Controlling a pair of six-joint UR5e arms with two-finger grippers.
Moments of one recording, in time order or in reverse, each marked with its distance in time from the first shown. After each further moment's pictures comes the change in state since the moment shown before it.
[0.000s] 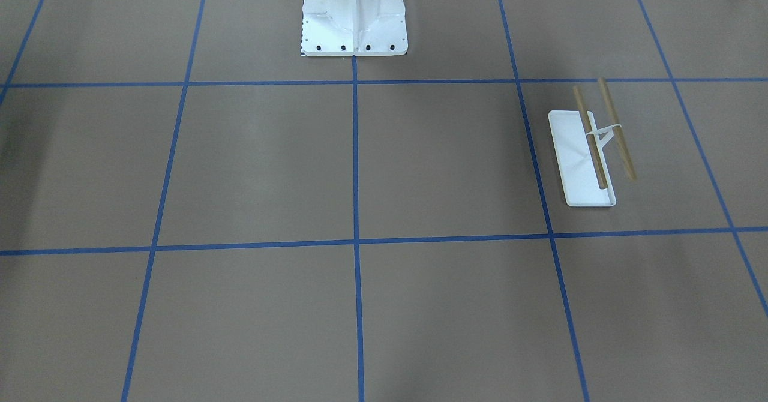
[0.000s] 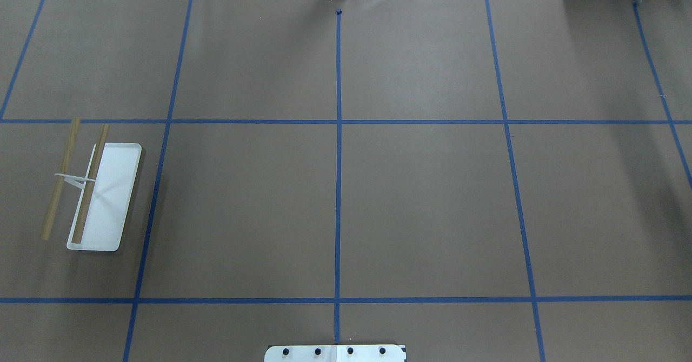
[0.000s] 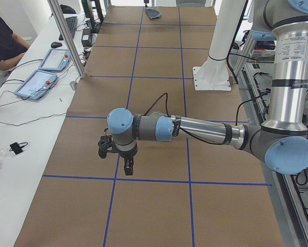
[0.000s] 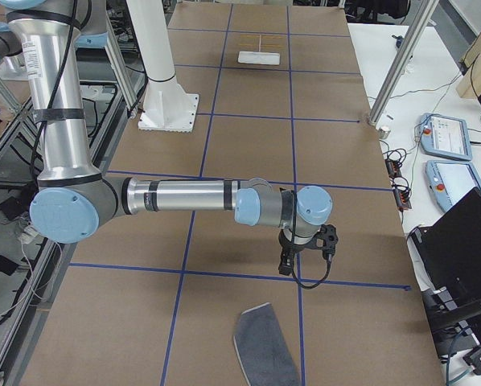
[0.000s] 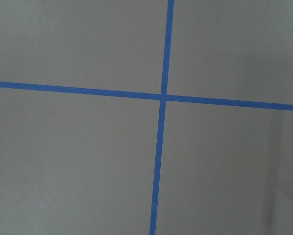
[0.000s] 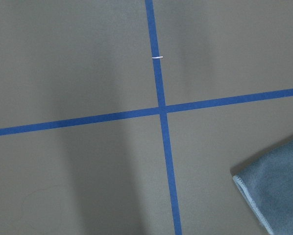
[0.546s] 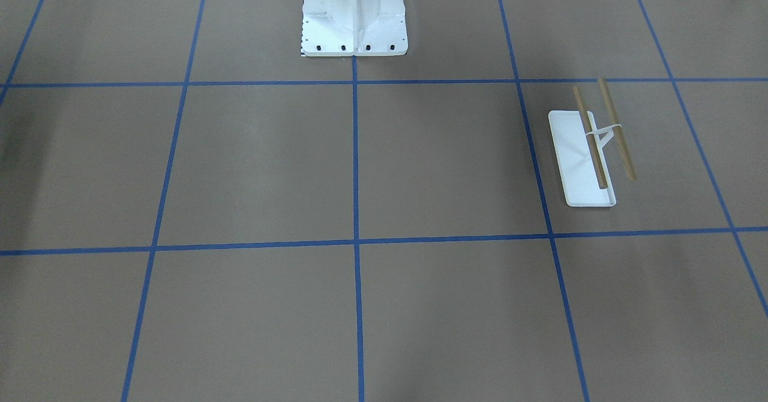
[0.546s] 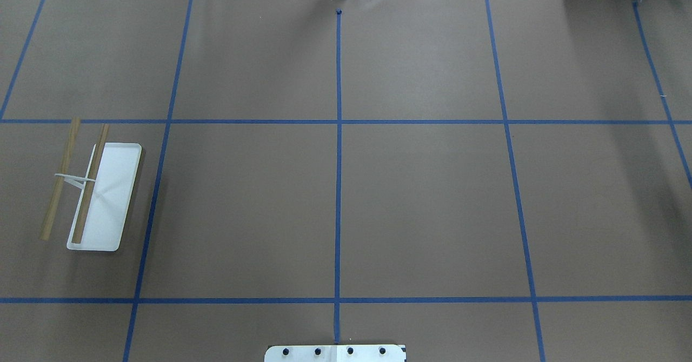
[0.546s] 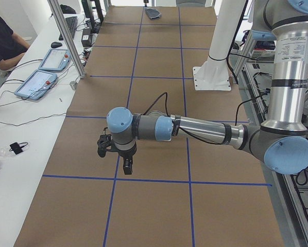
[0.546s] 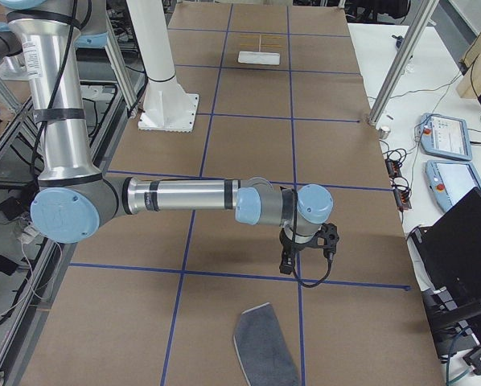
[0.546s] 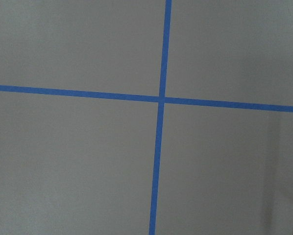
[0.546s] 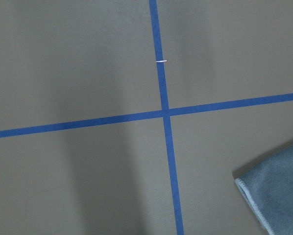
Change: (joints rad) left arm 0.001 -0.005 -0.001 -0.006 0.001 0.000; right arm 0.000 0.004 0.005 0.001 0.000 0.000
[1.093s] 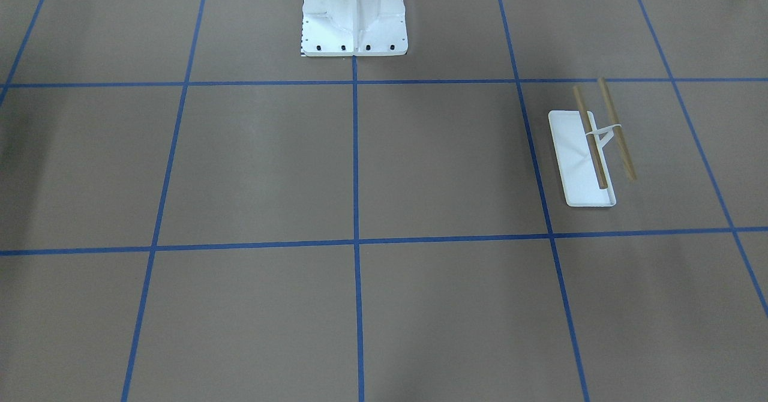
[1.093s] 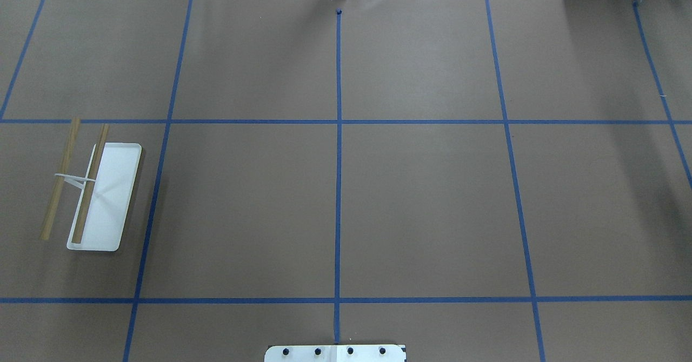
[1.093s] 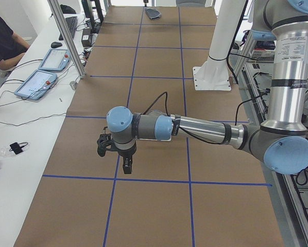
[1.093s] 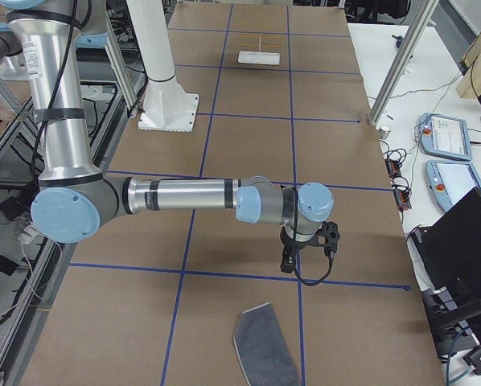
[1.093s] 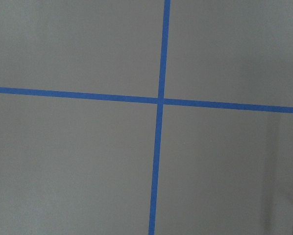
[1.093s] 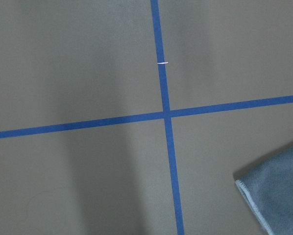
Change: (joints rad) left arm 0.000 -0.002 -0.003 0.000 0.000 0.000; right arm 0.000 0.001 0.002 0.002 -0.001 0.000
